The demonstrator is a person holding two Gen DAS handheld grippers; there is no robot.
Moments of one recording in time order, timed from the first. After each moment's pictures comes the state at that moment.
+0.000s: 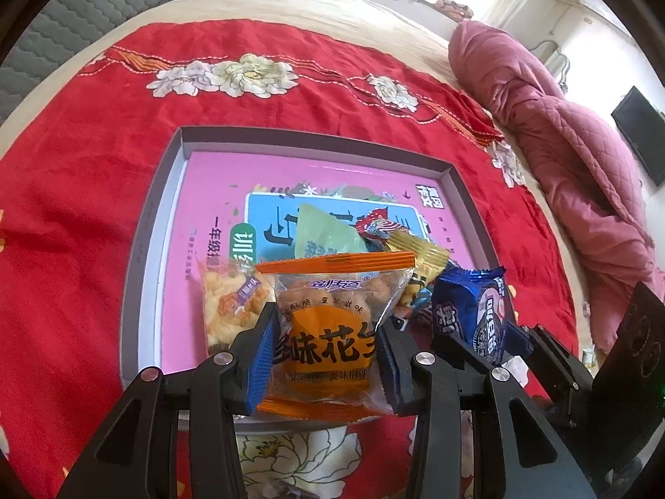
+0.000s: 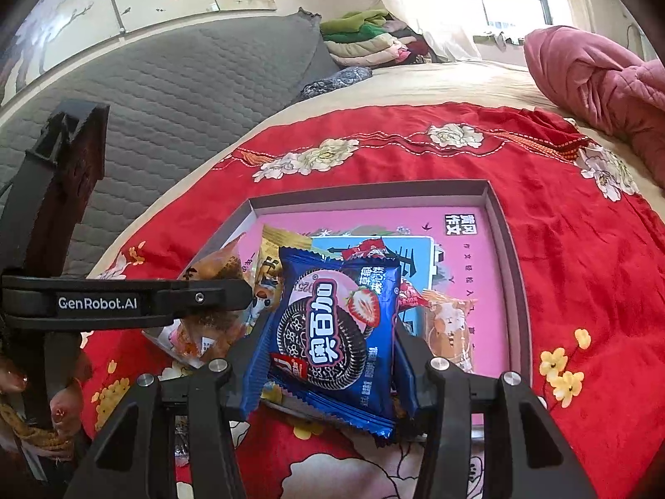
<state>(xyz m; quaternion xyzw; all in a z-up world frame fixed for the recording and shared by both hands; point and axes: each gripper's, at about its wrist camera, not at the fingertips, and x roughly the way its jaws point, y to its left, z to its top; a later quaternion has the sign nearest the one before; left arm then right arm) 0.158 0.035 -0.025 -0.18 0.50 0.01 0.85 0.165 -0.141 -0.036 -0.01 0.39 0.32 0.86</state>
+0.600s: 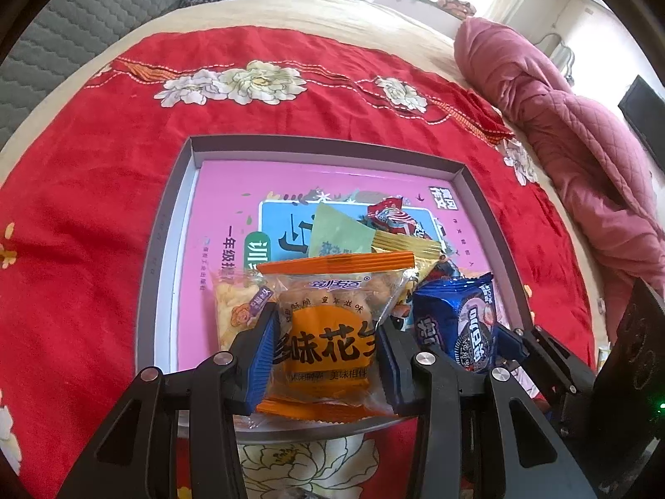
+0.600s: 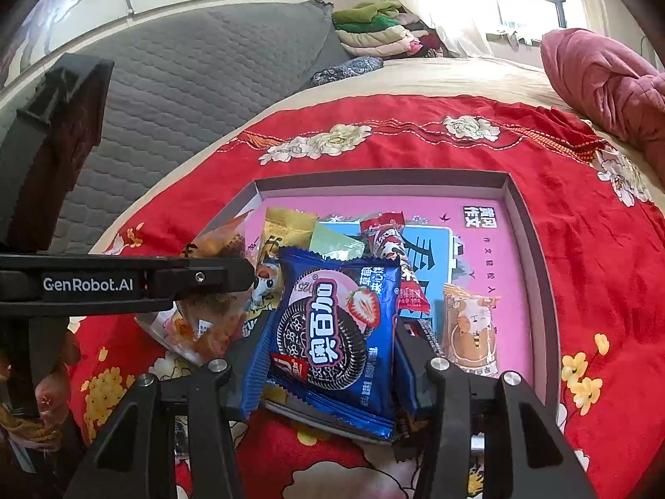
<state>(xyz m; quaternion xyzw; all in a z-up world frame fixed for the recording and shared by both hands) 0.159 0.036 -0.025 -0.16 0.50 0.03 0.85 0.167 -0.124 -0.049 -0.03 0.40 0.33 0.85</state>
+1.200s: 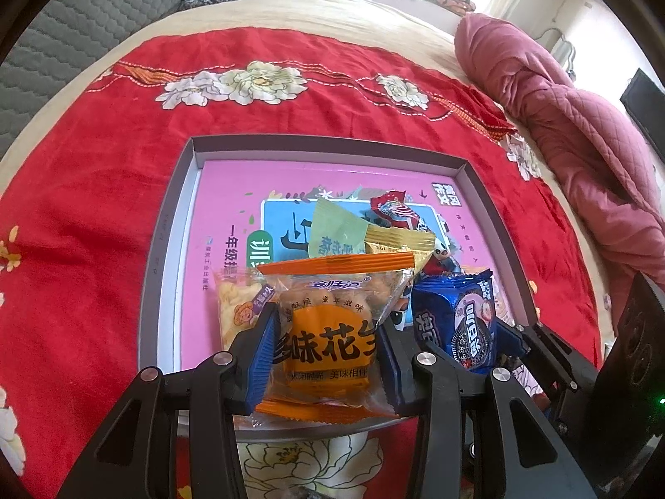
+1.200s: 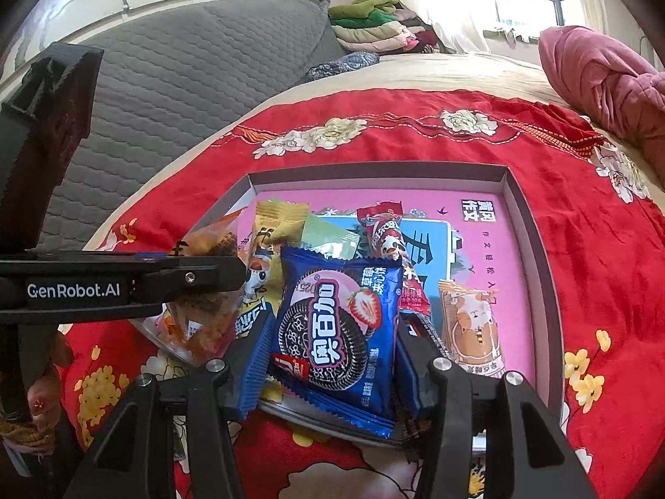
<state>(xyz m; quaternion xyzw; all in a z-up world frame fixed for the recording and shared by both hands) 0.158 0.032 -0.024 -0.14 0.50 0.03 0.85 0.169 -0.123 -0.054 -0.04 0.41 0.32 0.85</state>
